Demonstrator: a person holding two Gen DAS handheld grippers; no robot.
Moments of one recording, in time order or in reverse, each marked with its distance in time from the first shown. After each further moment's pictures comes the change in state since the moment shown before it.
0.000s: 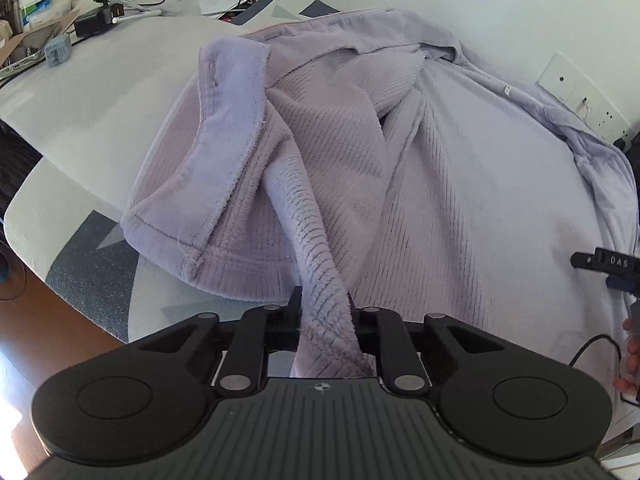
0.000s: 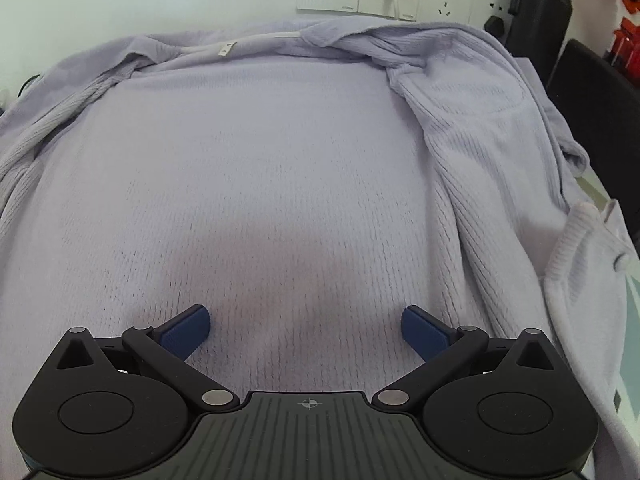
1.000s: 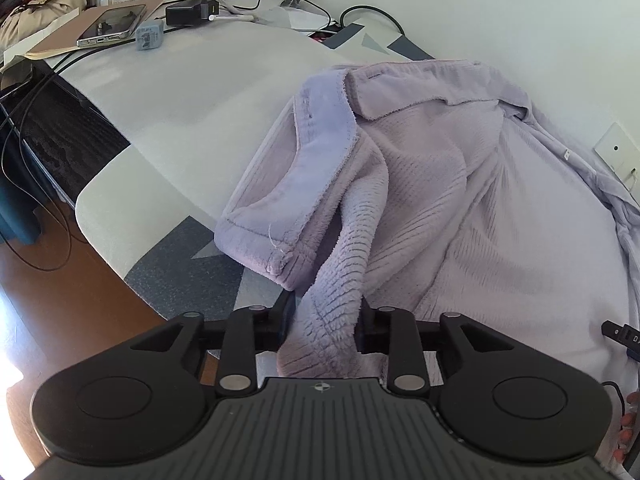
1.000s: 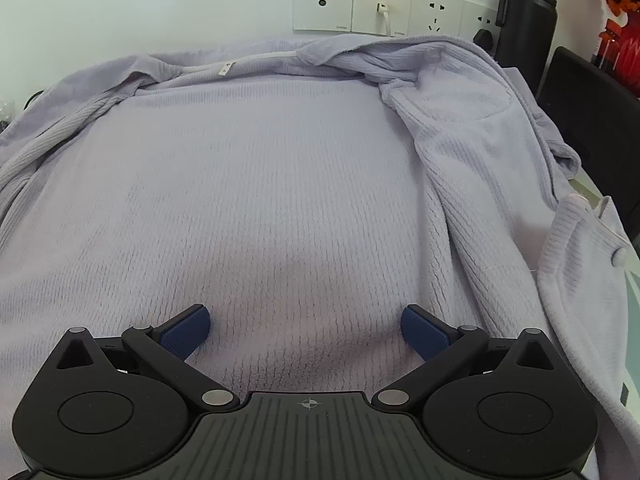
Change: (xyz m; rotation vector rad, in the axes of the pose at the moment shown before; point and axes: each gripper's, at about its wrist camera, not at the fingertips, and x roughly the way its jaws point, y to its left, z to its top) left arm -0.019 0.041 0.005 -0.157 -0.065 0.114; right arm -0.003 -0.003 -0.014 -0.006 -0.088 0.001
